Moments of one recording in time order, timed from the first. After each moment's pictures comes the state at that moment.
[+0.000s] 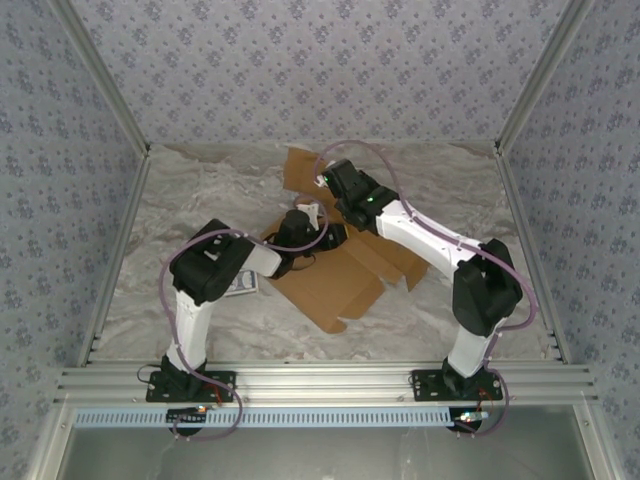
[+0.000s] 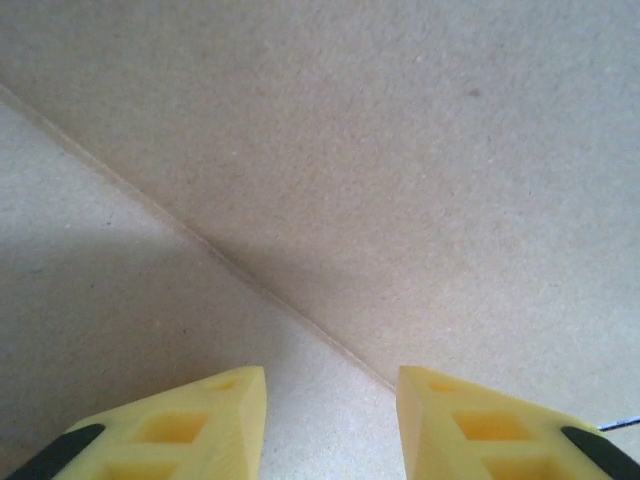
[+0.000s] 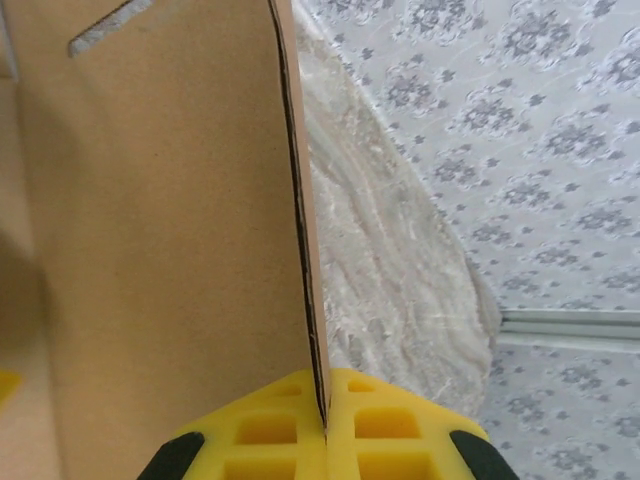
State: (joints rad) left arm -0.65 2.08 0.96 0.74 0.31 -0.84; right arm 0.68 1.76 1.44 -0.47 0.68 -0.50
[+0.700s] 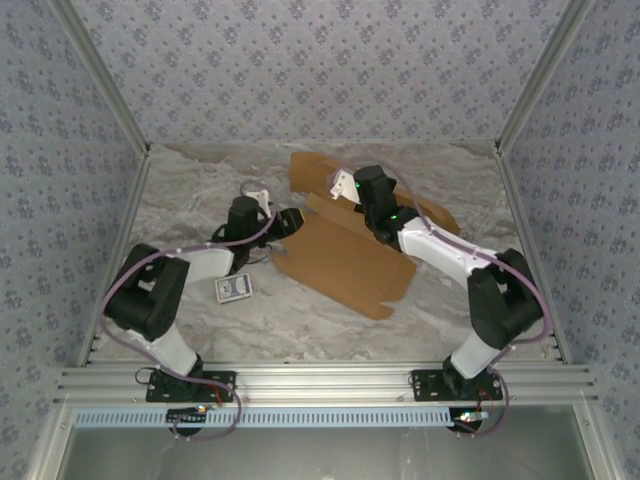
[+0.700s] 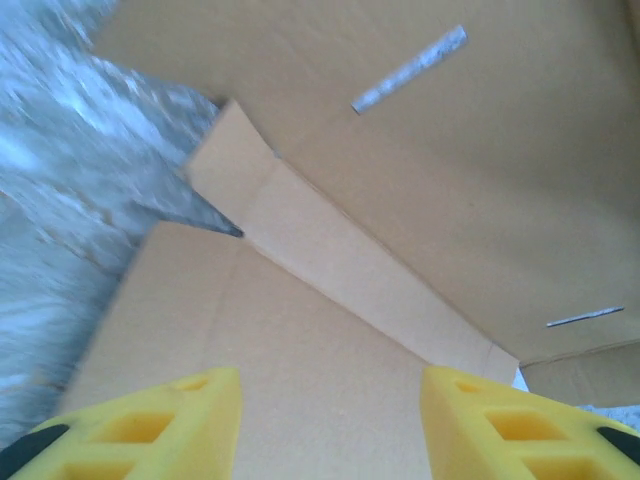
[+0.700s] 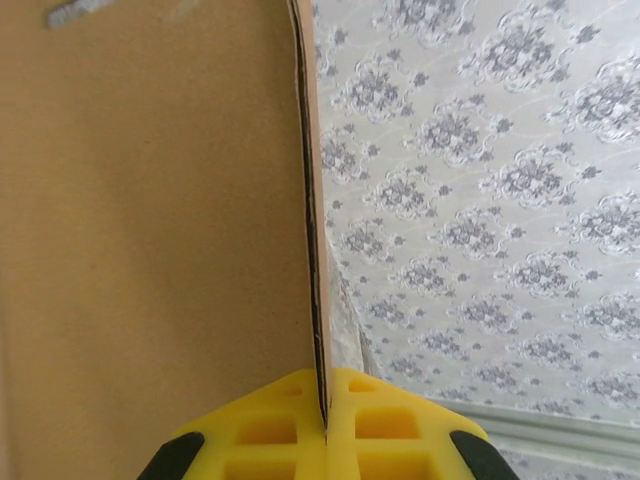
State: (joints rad) left arm -0.42 1.63 0.77 0.43 0.35 -0.76; right arm 0.57 1.60 1.15 -0.04 0.53 -0.98
